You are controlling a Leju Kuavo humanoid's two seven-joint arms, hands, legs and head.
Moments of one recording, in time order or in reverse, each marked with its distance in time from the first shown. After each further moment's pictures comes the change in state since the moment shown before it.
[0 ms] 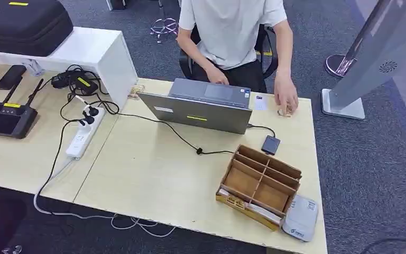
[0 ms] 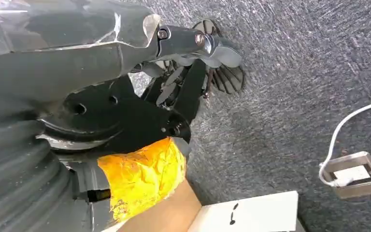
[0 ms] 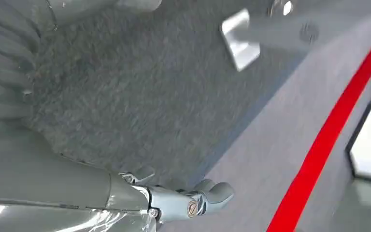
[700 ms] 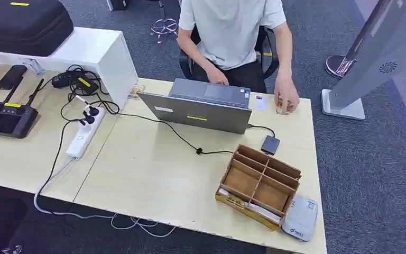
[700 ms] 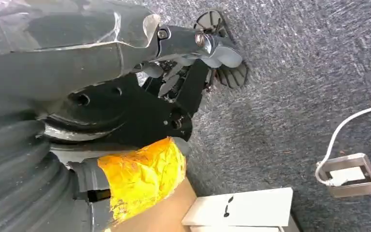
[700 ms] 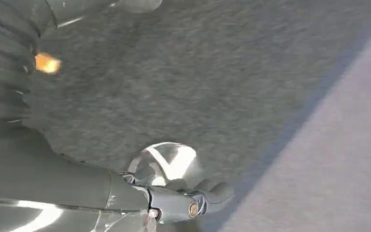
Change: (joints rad) left arm -0.001 -0.023 0.056 0.000 0.011 0.001 -0.010; right arm 0.235 -0.145 -0.253 0.352 -0.013 -0.068 -0.100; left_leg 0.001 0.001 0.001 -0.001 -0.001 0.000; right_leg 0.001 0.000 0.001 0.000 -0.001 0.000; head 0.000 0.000
